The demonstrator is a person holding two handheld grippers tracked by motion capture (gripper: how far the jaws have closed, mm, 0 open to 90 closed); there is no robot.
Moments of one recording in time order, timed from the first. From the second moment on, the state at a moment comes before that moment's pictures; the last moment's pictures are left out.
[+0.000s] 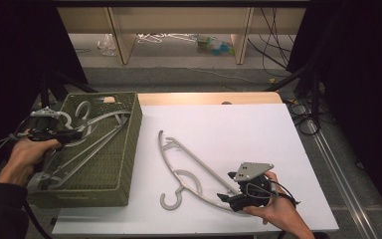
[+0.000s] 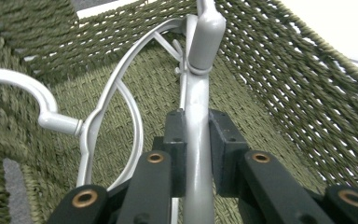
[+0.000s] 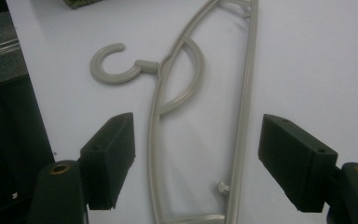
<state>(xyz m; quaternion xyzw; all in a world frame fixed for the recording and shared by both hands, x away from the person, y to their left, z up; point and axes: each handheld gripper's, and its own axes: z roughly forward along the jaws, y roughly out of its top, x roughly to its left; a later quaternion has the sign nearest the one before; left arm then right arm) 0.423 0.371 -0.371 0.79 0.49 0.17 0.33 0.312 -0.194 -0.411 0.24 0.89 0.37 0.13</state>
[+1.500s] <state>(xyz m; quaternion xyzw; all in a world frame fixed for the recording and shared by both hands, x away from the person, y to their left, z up) 0.320 0.317 -0.343 0.70 0.47 0.20 0.50 0.314 -0.195 -0.413 0.24 0.89 0.37 0.12</state>
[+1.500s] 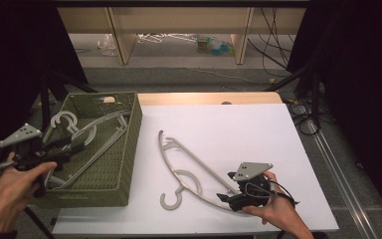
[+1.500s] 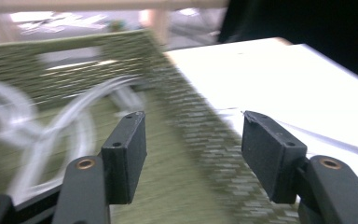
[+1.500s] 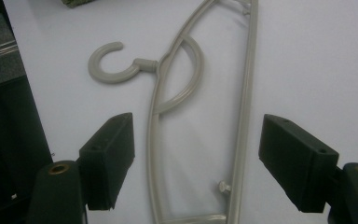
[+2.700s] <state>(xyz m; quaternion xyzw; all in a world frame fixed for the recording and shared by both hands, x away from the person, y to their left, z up) 0.269 0.176 -0.427 0.77 0.32 0.14 0.54 0.312 -0.168 -0.446 0.23 0.90 0.34 0.10</state>
